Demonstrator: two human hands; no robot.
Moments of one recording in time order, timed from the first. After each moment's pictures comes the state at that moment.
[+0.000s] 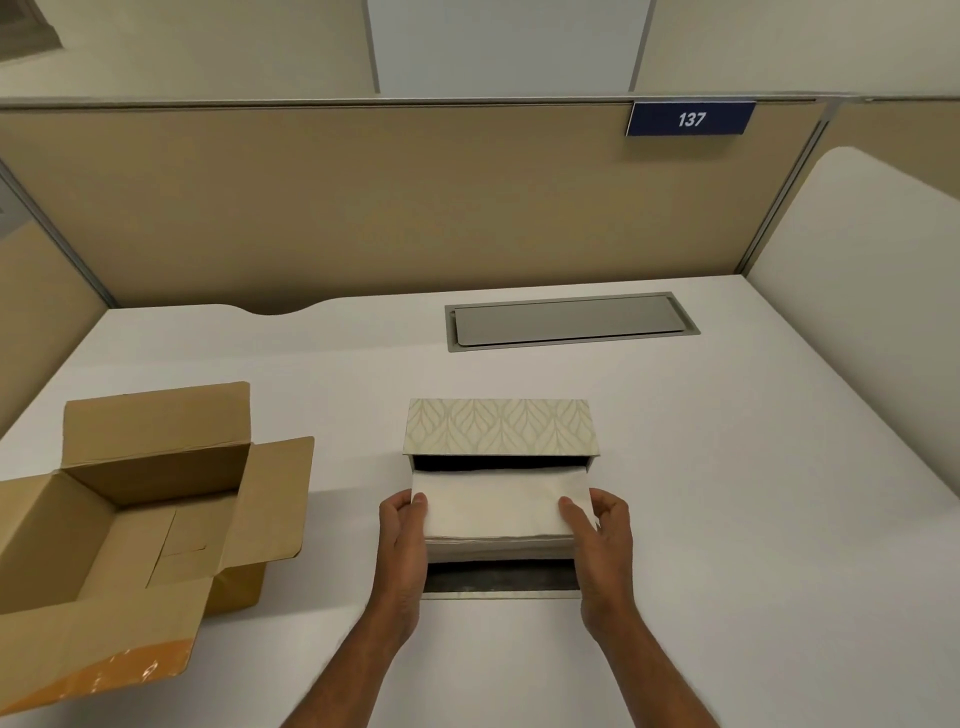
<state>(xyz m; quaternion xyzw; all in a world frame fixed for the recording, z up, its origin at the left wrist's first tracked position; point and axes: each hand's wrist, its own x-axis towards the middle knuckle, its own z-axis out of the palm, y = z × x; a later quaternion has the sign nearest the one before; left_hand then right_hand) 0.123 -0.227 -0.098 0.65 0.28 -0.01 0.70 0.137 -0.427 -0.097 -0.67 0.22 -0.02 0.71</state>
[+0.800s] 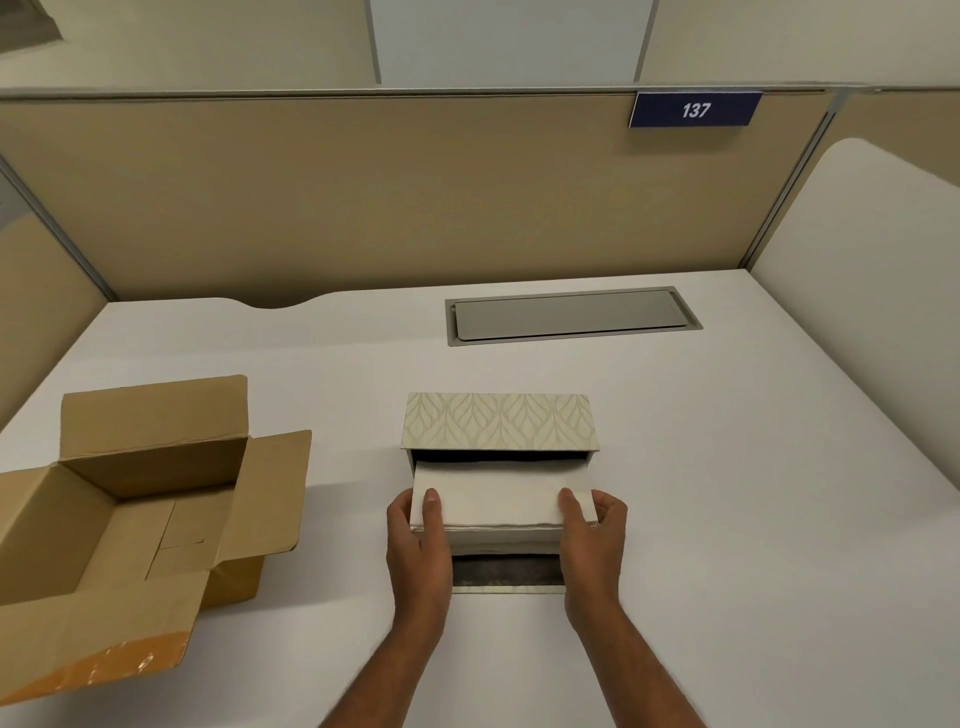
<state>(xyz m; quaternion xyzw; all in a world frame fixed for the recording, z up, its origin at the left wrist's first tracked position) 0.117 -0.258 -0.100 0.68 0.31 0.10 0.66 0.142 -0.412 -0.095 -0.65 0.30 -0.06 0.69</state>
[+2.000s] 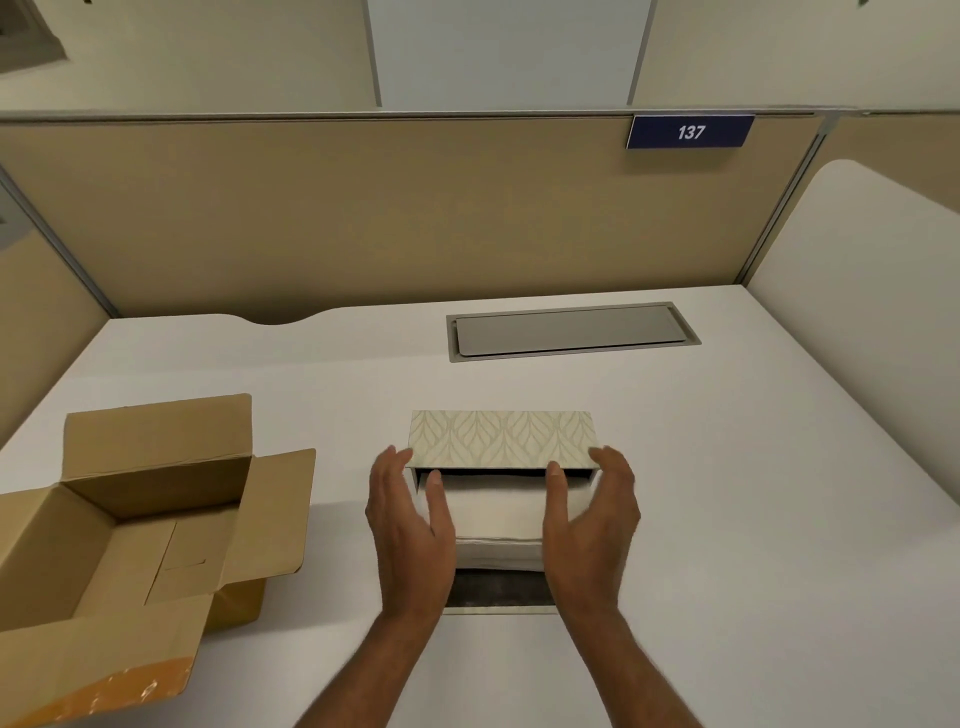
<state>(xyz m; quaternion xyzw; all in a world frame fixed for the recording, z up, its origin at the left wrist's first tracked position) 0.135 -0.243 -0.059 0.83 0.16 0.26 0.46 0.147 -0.392 -0.048 -0.83 0.12 -0.29 0.47</state>
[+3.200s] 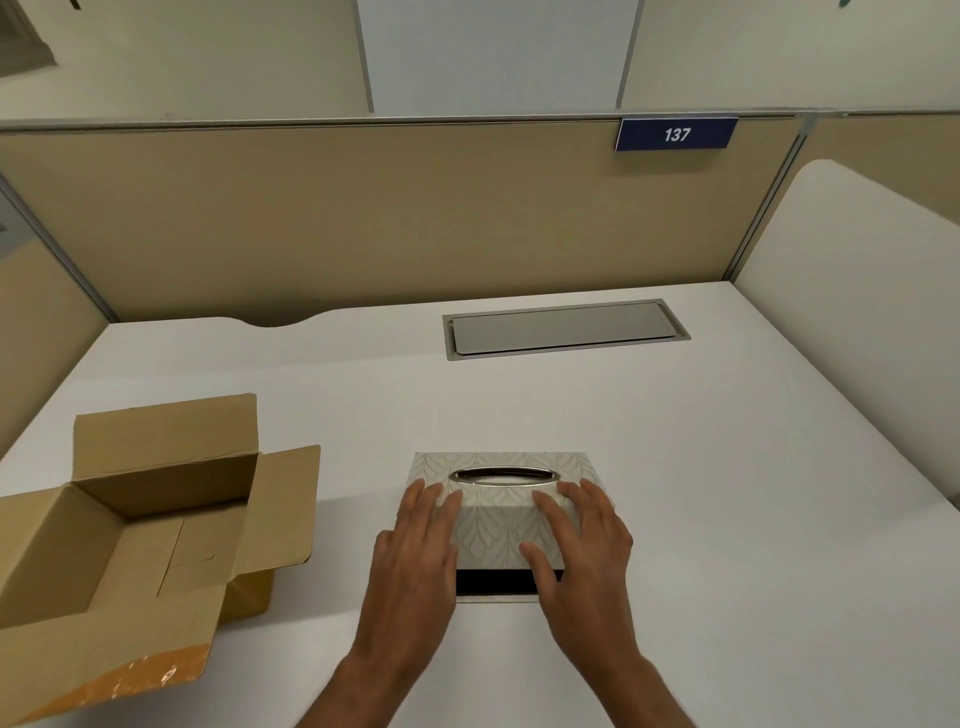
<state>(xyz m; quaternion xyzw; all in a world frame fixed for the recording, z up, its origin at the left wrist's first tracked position) 0.081 -0.226 -0.040 0.97 -0.06 0.09 0.20 0.096 -0.414 -0.069 -0.93 -0.08 -0.17 0.31</state>
